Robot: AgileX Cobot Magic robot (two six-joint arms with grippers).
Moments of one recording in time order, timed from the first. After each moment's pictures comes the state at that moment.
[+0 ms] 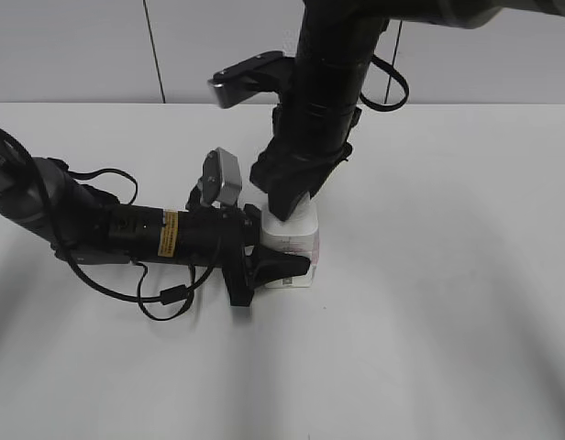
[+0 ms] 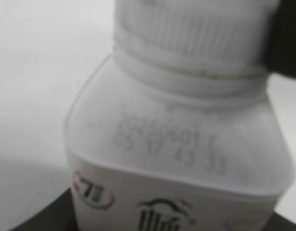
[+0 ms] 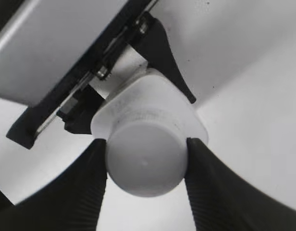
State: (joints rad) left arm -0.35 2.34 -1.12 1.33 -1.08 -0.56; right arm 0.63 2.12 -1.78 0.18 1.18 -0.37
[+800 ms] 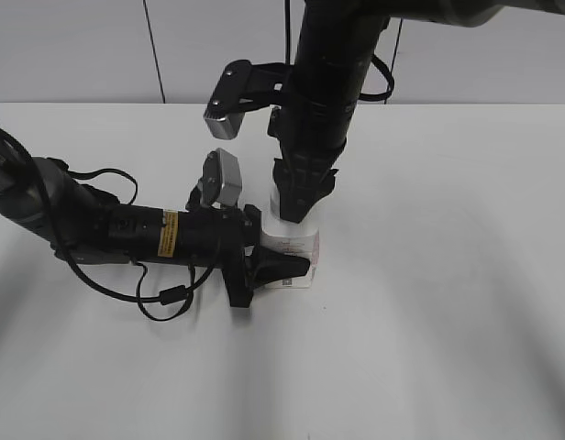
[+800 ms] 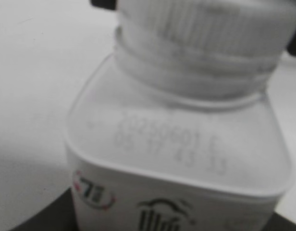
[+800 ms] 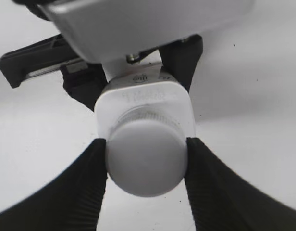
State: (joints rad) left arm -0.35 2.34 -1.12 1.34 -1.08 -0.55; right arm 0.63 2.12 -1.78 0.17 1.18 -0.93
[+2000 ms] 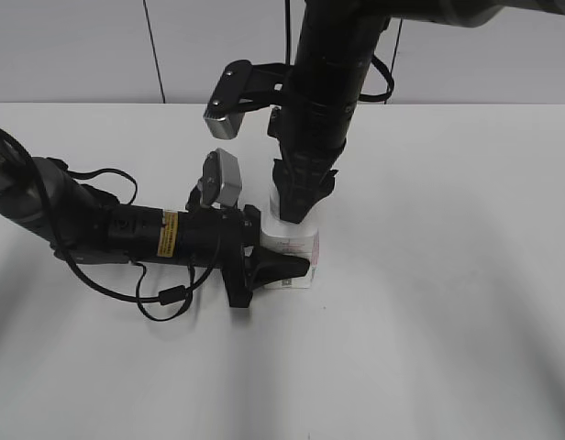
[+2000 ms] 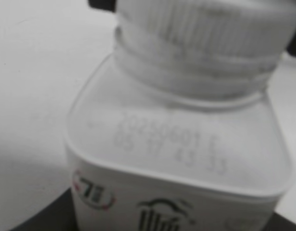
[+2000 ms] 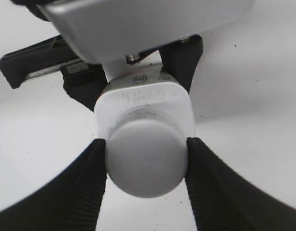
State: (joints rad) left arm -0.34 2.34 -1.12 1.34 -1.08 -0.55; right arm 0.63 2.12 -1.78 0.18 1.18 -0.93
